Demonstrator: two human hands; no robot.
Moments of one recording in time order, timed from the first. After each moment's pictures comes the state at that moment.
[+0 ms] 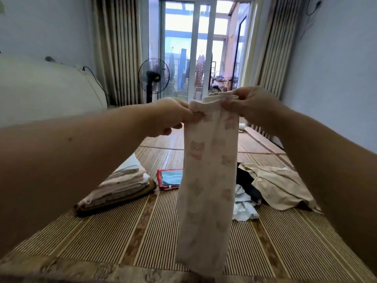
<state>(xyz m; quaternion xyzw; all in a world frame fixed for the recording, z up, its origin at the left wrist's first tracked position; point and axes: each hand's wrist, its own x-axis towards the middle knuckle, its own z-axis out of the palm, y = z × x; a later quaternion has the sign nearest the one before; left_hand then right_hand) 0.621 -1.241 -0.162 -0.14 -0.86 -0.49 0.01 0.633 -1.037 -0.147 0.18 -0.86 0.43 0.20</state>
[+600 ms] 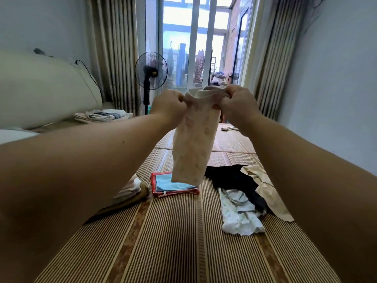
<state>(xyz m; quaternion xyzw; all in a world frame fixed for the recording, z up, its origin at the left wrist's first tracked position) 0.504 -1.217 -0.188 -0.10 -0.88 -0.34 0.31 0.507 -1.050 -0.175 0.12 -0.85 0.42 0.31</state>
